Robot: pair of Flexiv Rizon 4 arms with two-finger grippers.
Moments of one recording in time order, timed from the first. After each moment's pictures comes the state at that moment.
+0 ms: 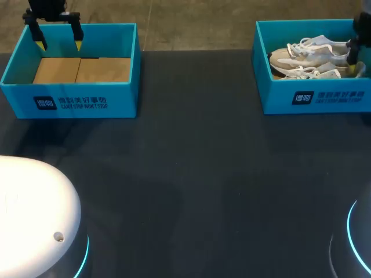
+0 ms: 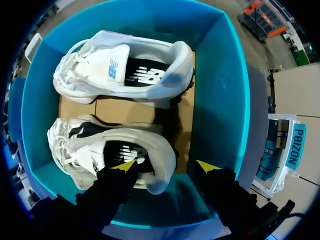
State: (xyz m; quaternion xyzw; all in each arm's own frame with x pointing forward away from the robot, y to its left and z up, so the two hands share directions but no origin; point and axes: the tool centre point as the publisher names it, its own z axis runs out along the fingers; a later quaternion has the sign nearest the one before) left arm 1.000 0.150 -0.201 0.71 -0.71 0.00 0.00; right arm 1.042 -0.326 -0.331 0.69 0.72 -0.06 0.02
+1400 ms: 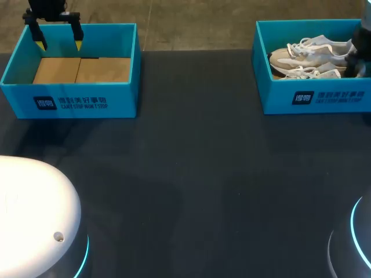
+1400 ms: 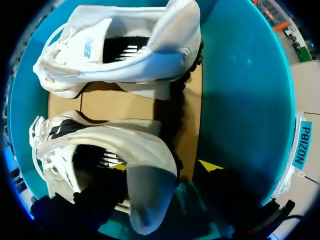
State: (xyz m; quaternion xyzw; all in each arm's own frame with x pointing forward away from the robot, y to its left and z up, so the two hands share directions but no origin) left arm 1.000 0.150 -0.201 0.71 -0.71 0.00 0.00; right arm 1.033 -0.333 -0.380 0.69 0.72 -0.06 -0.01
